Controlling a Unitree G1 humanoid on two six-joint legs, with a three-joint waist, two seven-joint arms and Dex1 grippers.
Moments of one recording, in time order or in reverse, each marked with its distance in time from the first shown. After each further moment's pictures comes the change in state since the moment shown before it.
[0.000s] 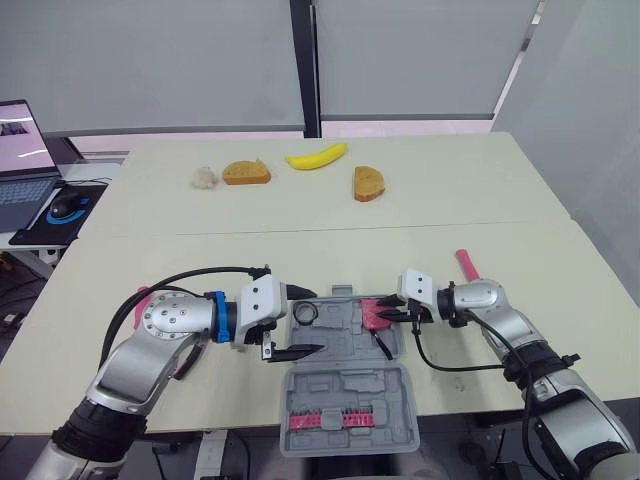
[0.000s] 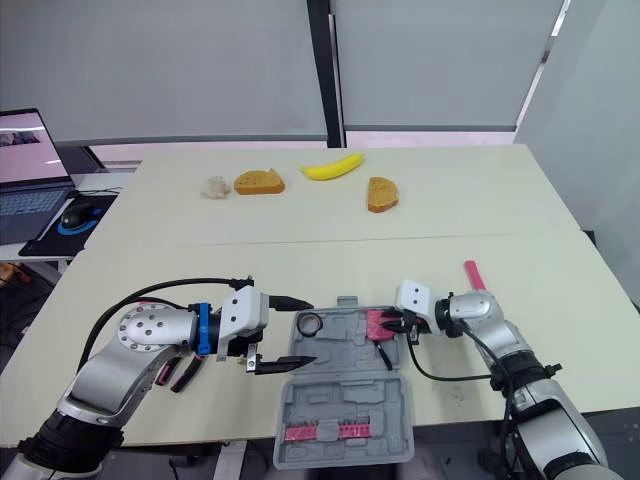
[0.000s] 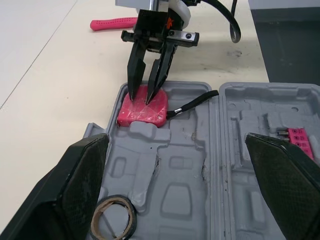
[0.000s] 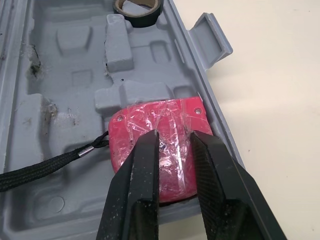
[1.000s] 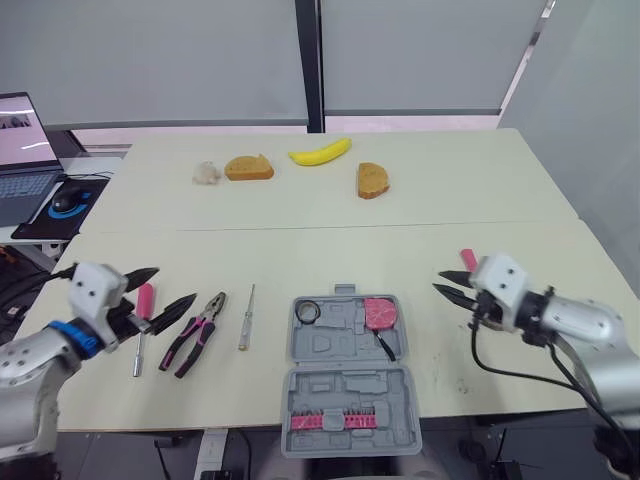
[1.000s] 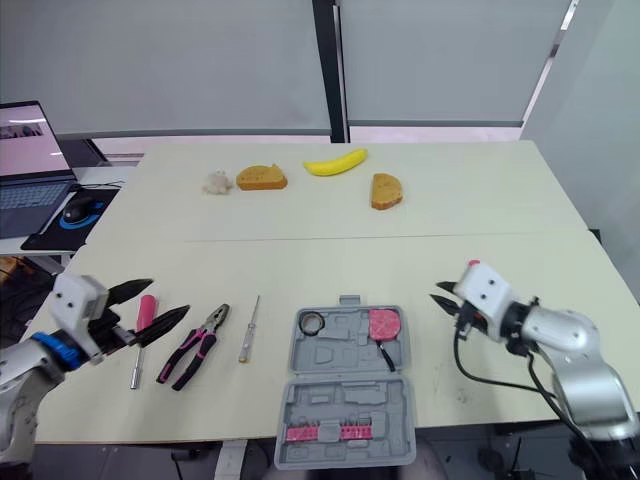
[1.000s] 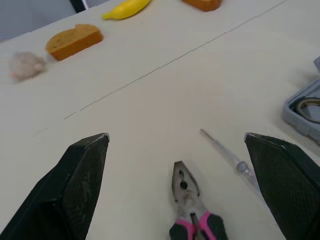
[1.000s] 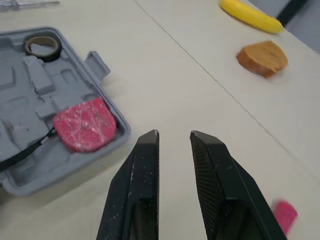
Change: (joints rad) left arm 0.345 -0.011 0.669 0.342 -0.122 -0.055 0.200; right arm 0.589 -0.213 -0.506 -1.042 0.142 0.533 -0.285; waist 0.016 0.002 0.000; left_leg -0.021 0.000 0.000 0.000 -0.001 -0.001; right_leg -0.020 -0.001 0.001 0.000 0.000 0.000
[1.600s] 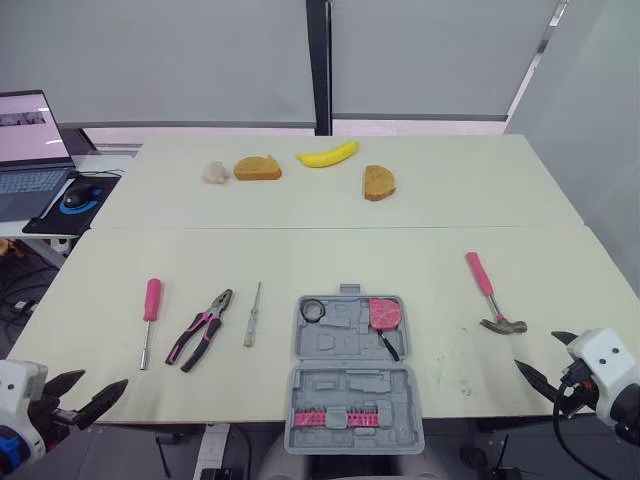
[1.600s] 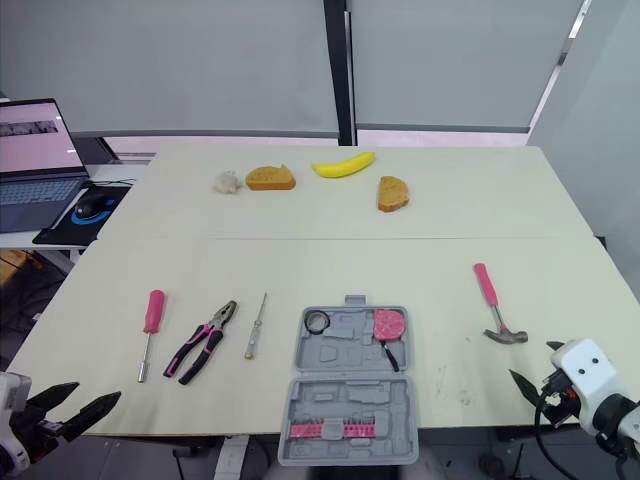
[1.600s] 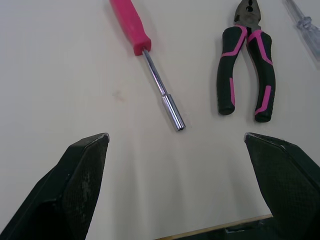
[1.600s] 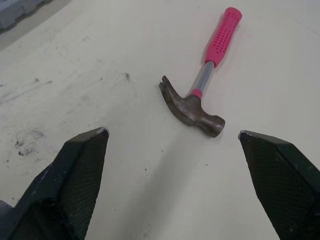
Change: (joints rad) left arm 0.315 -0.041 0.148 0.084 -0.044 0.065 -0.046; right arm 0.462 0.030 -0.310 0.053 0.025 -0.137 -0.037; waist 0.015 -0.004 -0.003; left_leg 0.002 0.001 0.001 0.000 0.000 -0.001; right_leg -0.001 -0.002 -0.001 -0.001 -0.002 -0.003
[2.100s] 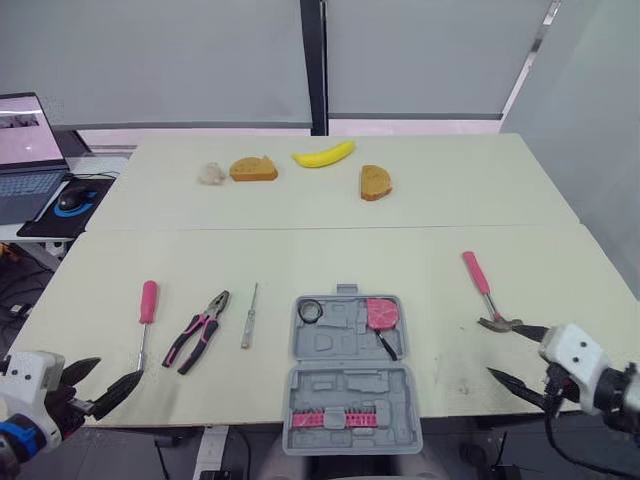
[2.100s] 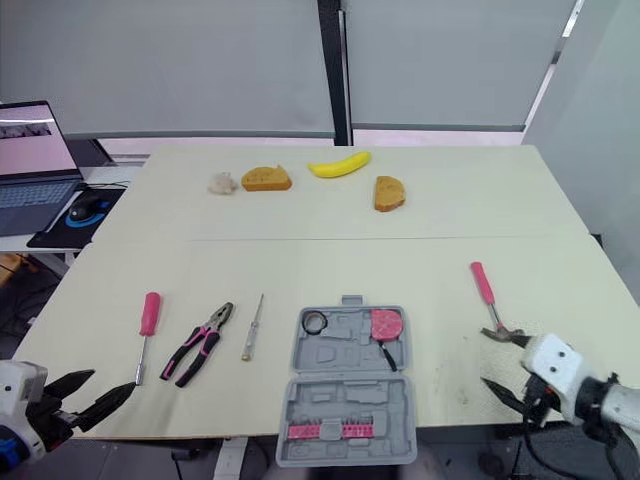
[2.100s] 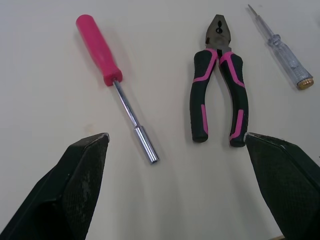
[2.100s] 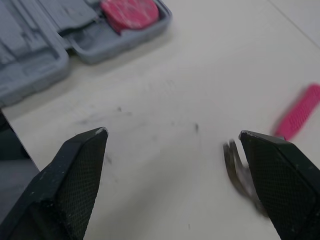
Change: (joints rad) left arm -0.014 -0.011 -0.033 -0.092 0.000 0.007 0.023; right arm -0.164 -0.190 0.194 -0.059 0.067 -0.077 0.200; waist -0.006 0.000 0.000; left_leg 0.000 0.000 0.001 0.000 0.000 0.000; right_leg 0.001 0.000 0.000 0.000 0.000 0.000
